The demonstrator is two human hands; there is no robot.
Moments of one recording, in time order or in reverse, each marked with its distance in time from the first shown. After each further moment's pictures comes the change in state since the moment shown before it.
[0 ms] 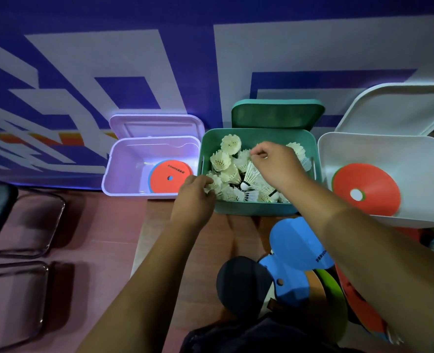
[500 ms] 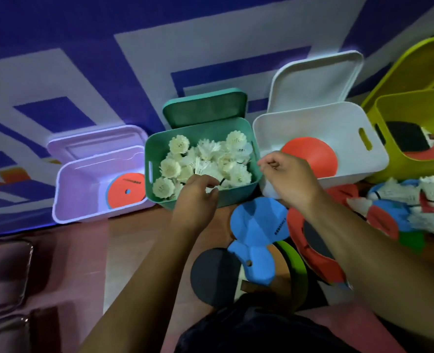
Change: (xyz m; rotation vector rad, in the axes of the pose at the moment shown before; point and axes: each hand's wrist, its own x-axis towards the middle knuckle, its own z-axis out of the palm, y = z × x) left_hand -0.028 0.092 0.060 -0.031 -0.127 0.273; right_hand -0.106 0.096 -0.088 0.166 0.209 0.121
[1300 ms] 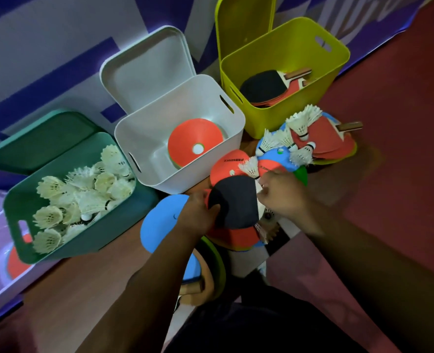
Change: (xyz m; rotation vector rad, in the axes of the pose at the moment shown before) left_hand -0.025 0.155 0.202 0.030 -0.613 0.006; right_hand -0.123 0.202 -0.156 -0.472 -0.018 0.427
